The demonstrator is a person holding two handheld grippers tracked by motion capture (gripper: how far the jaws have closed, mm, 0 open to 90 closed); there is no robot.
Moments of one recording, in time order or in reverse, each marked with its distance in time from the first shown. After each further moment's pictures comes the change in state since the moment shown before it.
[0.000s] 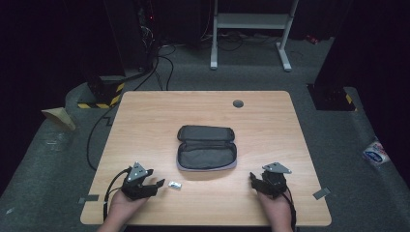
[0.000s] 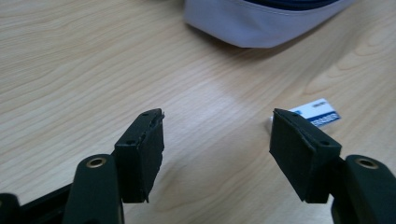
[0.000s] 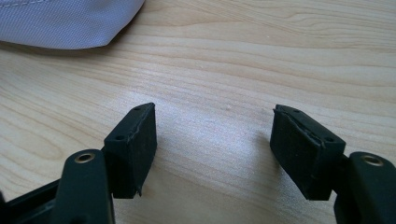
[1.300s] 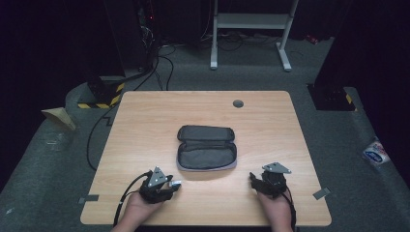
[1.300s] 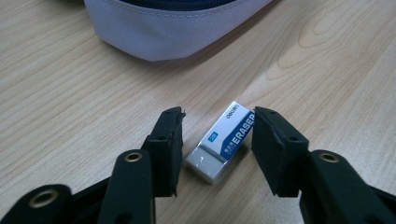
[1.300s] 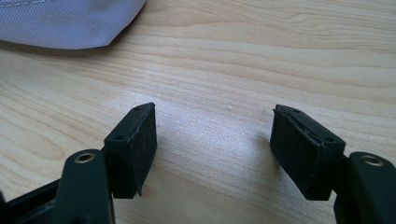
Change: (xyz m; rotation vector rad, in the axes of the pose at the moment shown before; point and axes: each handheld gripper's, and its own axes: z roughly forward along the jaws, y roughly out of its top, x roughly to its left) left arm -0.038 0.010 0.028 0.020 -0.067 0.115; right arm 0.000 0.000 0.000 0.000 0.004 -0.002
